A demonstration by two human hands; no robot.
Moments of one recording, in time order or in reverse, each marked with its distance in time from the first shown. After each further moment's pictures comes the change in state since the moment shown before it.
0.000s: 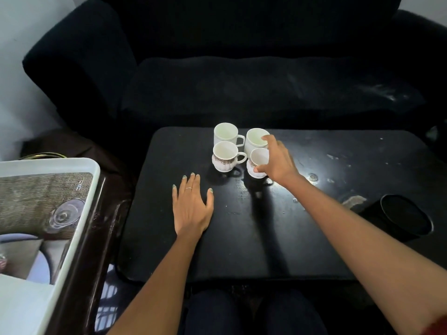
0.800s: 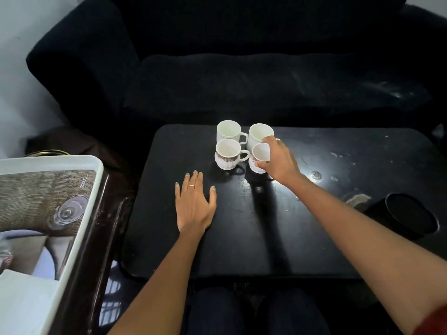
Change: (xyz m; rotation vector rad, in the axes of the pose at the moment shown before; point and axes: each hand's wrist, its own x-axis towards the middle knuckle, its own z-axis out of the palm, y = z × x) left_hand 0.000 -0.001 0.000 -0.004 -0.006 0.000; right_hand 0.005 0.005 0.009 -0.083 0.034 -0.057
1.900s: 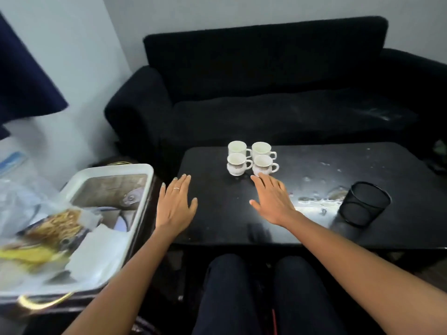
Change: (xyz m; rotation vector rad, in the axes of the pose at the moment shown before) left_hand -0.092 -0.028 -0.156 0.222 0.032 0.156; right_hand -0.168 -0.042 -0.035 -0.293 -0.036 -0.319
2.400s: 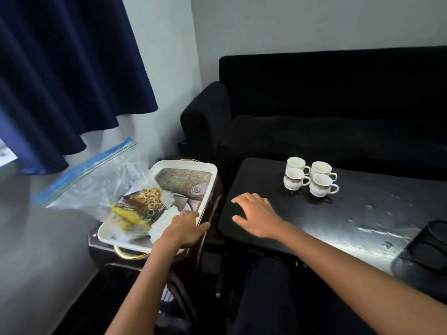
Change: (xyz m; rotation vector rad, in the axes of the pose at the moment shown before) left_hand -0.093 -0.075 -0.073 -0.177 -0.396 -0.408; right_hand -0.005 -0.160 -0.019 0.219 -0.171 -0.393
